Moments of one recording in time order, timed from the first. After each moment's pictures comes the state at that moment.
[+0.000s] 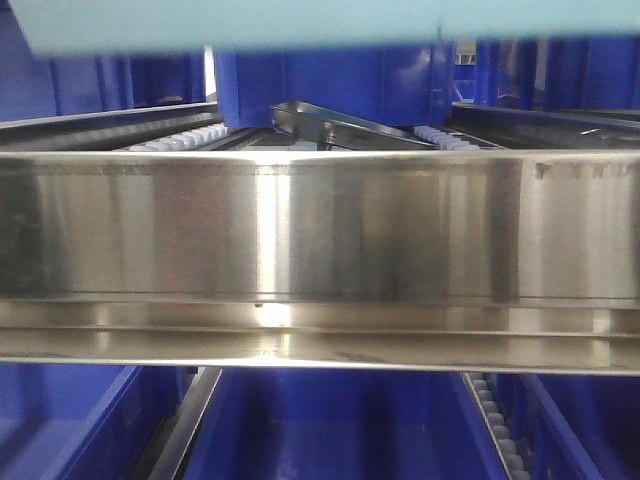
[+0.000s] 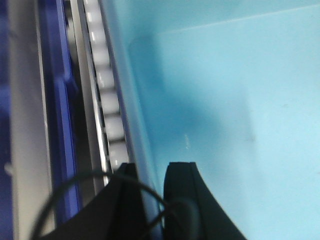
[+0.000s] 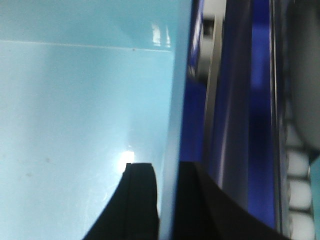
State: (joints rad) left arm -0.49 1.54 -1.80 0.04 1.20 -0.15; right arm 0.38 1.41 -1.61 -0.01 1.06 0.23
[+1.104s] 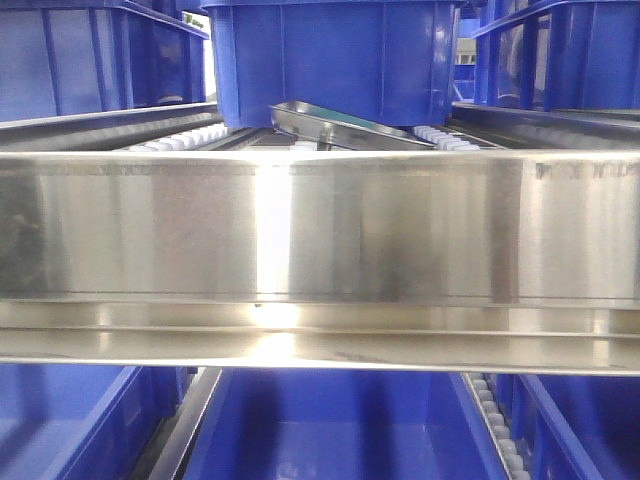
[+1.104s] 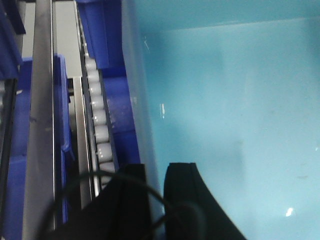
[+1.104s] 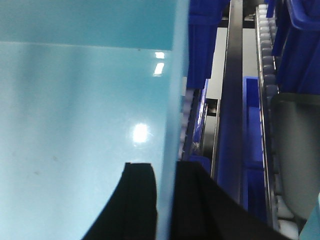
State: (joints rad) left arm -0.49 1.51 -1.89 0.03 1.09 -0.15; right arm 0.38 1.34 -1.61 -0.04 0.89 0.23
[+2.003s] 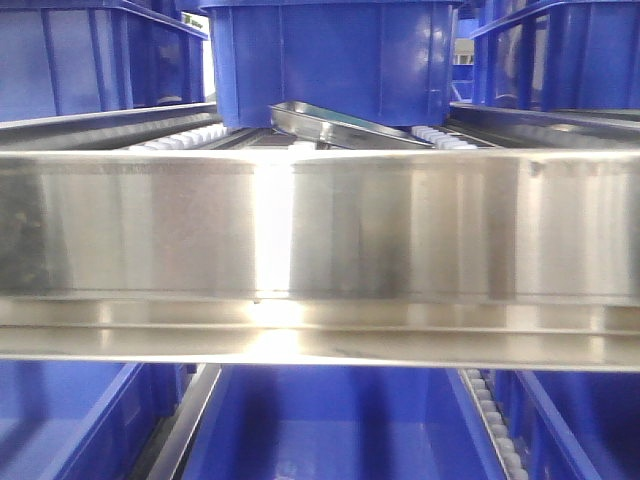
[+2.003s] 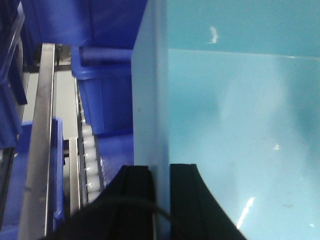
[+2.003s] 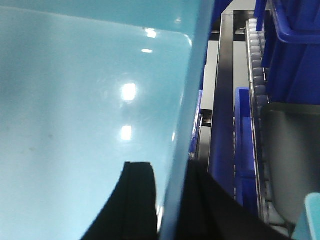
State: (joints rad) left arm -0.49 1.51 -1.89 0.04 0.87 -0.13; right arm 0.38 1.34 -1.61 -0.06 0.86 0.24
